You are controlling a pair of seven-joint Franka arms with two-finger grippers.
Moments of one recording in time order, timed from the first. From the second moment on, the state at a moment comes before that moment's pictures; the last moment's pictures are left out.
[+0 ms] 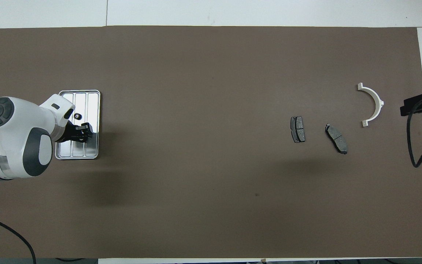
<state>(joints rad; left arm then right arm) -0.04 0.19 0.03 -2.19 -0.02 2.36 -0.16 -0.07 0.01 -0.04 -1.62 -0.02 1.61 -0.09</state>
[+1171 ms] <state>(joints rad) -0.21 0.19 0.01 -1.94 -0.02 2.16 -0.59 -0.07 0.01 -0.04 -1.62 -0.02 1.61 -0.09</state>
